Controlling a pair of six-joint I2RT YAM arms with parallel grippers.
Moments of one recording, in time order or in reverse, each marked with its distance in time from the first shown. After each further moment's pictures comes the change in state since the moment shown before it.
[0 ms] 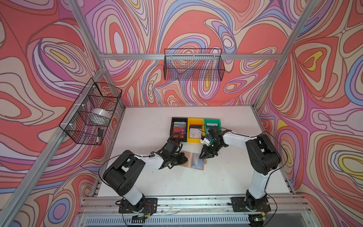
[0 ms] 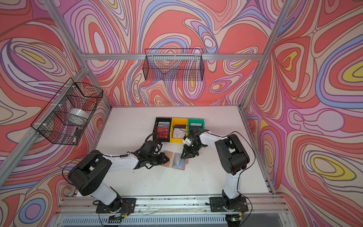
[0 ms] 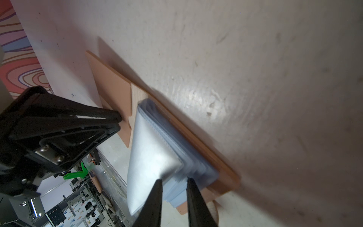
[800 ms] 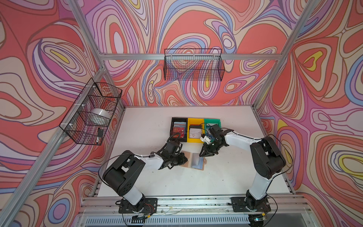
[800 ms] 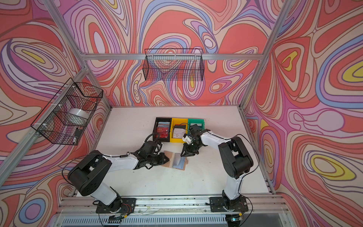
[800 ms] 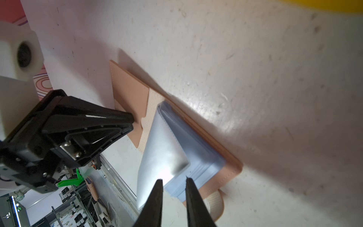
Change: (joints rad) left arm 0.000 -0.003 -0.007 0.008 -0.001 -0.009; right arm 0.008 -0.055 -0.008 0.025 0.031 0.028
